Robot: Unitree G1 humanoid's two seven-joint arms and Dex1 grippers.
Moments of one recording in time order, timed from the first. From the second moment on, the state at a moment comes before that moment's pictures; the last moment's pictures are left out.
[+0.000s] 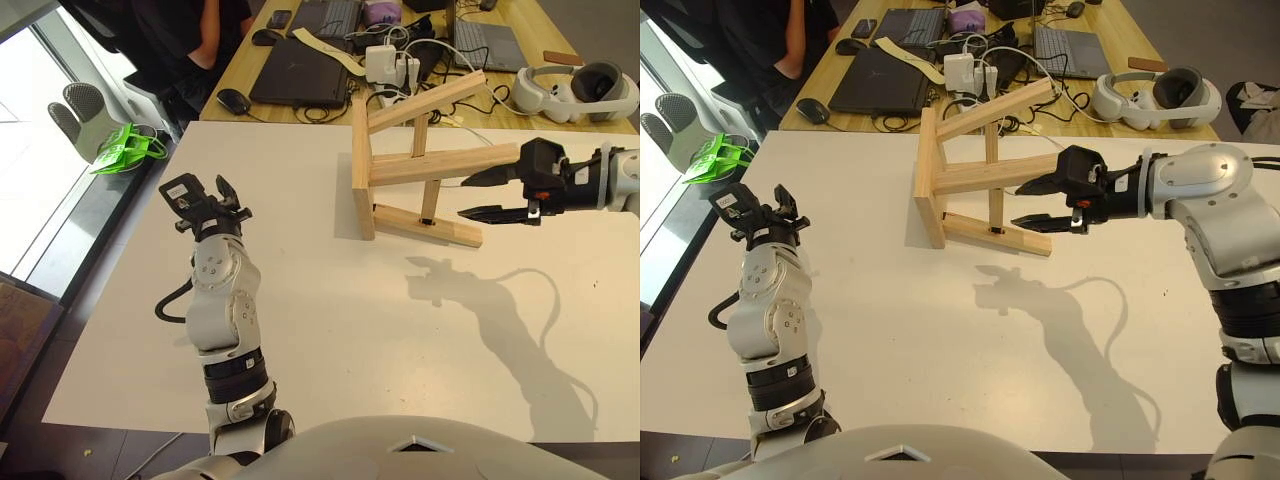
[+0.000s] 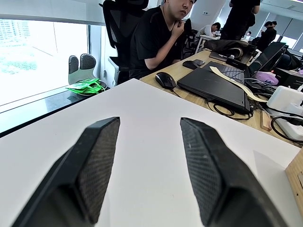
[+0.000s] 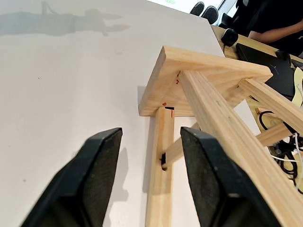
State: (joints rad) left arm -0.18 -0.05 0.26 -0.36 -0.12 0.56 0.31; right arm -0.58 -0.98 0.22 -0.03 0.37 0.32 1.20
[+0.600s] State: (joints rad) left arm -0.18 -0.06 0.25 -0.36 -0.12 0.54 0.32; right arm -0.73 -0.70 0.30 0.17 -0.07 -0.22 0.95
